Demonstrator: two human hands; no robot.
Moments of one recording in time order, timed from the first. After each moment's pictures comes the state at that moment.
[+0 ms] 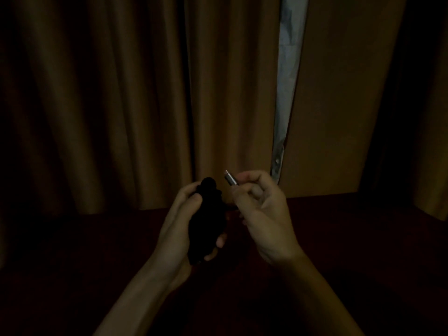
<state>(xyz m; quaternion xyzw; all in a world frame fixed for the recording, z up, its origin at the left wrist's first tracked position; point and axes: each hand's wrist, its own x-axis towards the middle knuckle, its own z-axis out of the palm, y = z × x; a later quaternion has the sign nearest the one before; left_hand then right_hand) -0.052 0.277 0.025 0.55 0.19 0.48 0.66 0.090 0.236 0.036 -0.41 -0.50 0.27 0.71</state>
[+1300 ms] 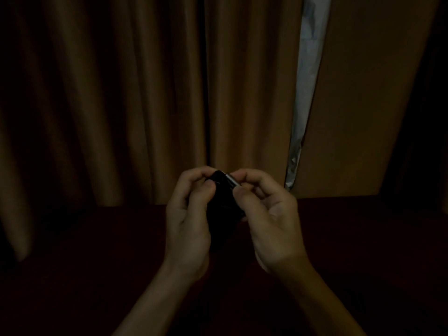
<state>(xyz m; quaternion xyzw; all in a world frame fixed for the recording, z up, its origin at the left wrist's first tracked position) -0.048 0.263 0.042 0.56 0.18 0.66 0.47 0.057 0.230 0.038 -0.35 -0.55 0.24 0.72</state>
